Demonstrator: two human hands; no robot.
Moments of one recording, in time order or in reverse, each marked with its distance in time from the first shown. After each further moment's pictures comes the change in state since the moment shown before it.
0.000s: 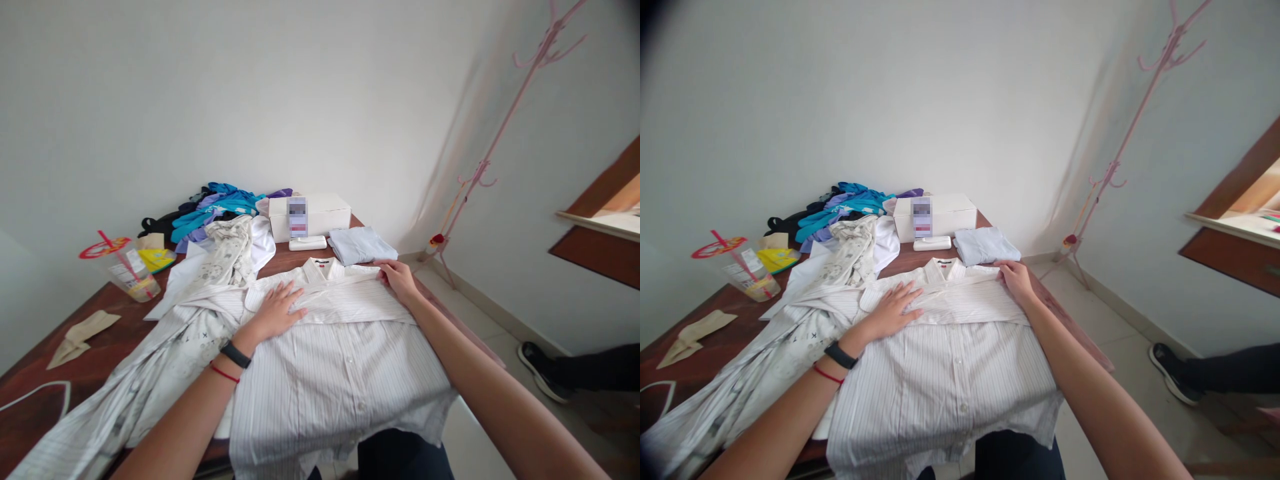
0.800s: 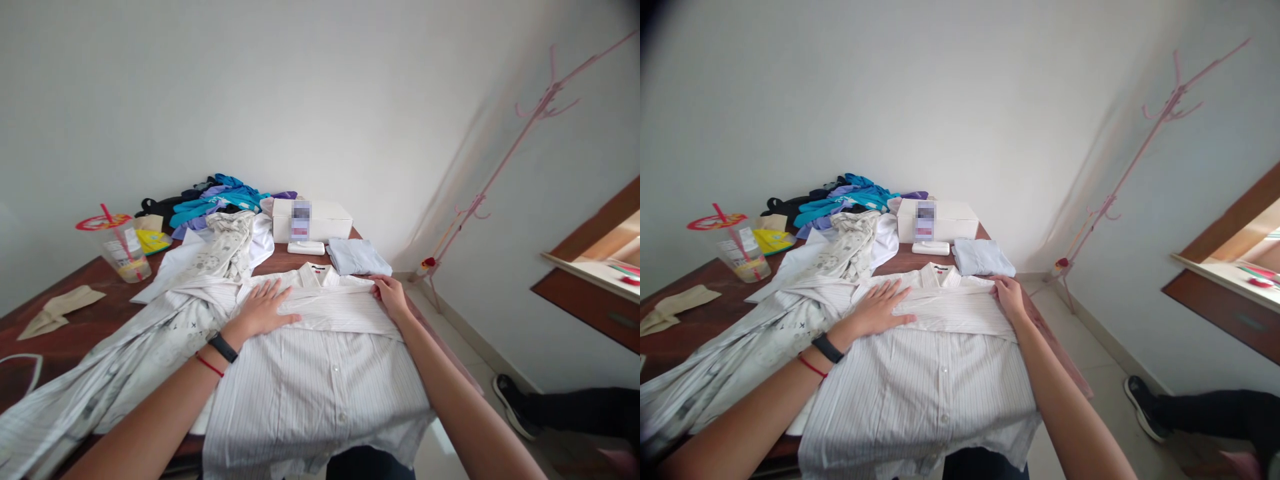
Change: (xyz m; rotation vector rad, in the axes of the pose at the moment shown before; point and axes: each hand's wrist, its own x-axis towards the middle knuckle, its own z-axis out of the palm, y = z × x) left_hand -0.005 0.000 -0.005 0.082 0.021 -0.117; right_hand 0.004 0.007 -0.002 -0.071 -0.014 0.010
